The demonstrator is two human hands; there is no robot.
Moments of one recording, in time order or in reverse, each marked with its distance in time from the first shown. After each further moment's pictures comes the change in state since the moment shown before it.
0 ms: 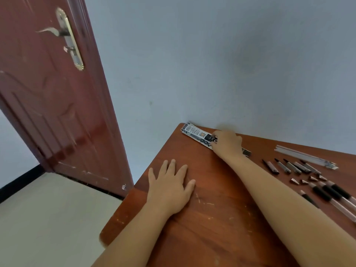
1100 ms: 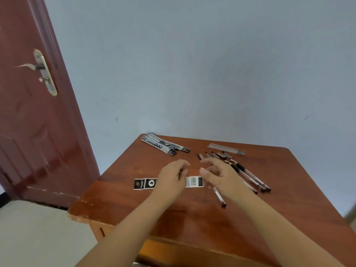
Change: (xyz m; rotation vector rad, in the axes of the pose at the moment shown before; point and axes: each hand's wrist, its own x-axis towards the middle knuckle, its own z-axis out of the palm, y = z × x) left_hand -0.071 0.133 -0.011 -0.645 0.417 0.358; right_hand -0.206 0.086 -0.127 0.836 -0.153 -0.003
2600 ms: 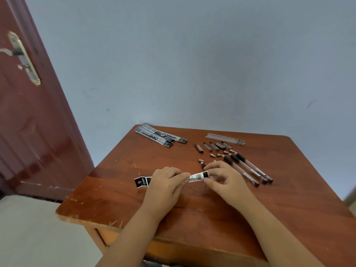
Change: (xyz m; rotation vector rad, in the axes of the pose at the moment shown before) left_hand -0.016 -0.048 0.020 0.306 0.124 0.440; right_hand -0.003 0.037 0.007 -0.162 0.123 -0.110
